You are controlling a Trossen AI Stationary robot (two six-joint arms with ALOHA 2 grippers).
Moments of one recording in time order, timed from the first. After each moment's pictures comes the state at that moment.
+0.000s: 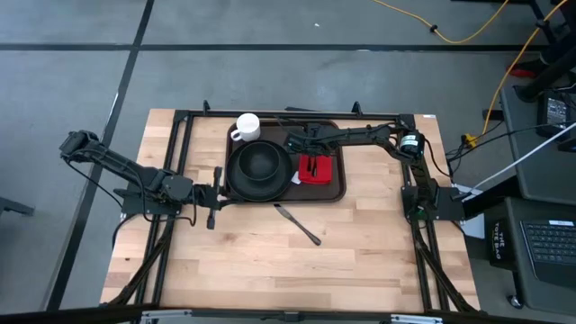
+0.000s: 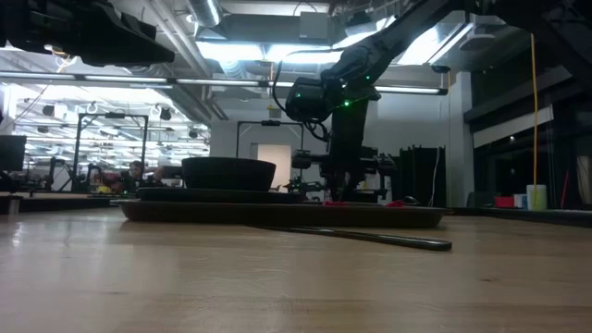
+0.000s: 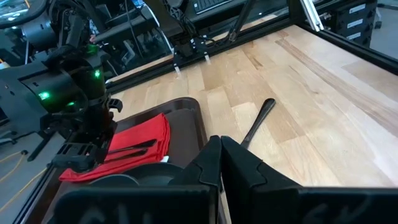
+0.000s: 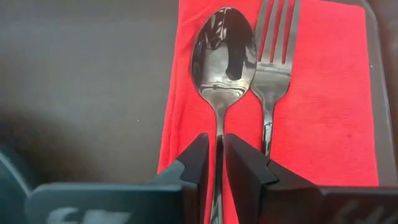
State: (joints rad) left arm -0.35 0.72 0.30 0.15 -0.36 0.24; right arm -0.33 2.11 1.50 -0.70 0.42 1.23
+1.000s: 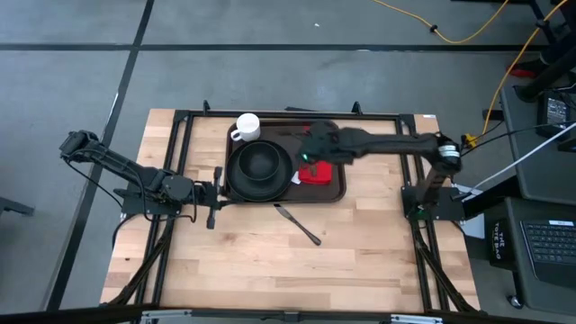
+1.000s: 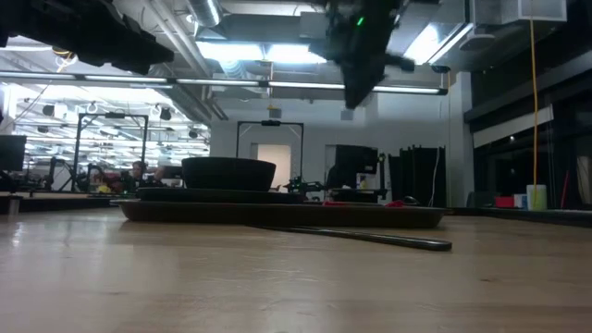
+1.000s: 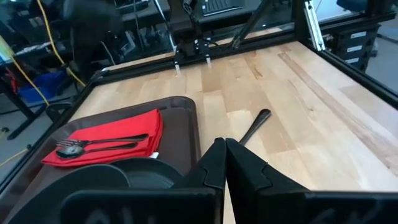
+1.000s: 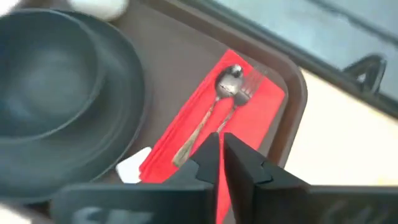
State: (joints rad) left arm -0.35 0.72 0.30 0.15 -0.35 0.09; right arm -0.09 1.80 1.64 -1.09 0.56 0.86
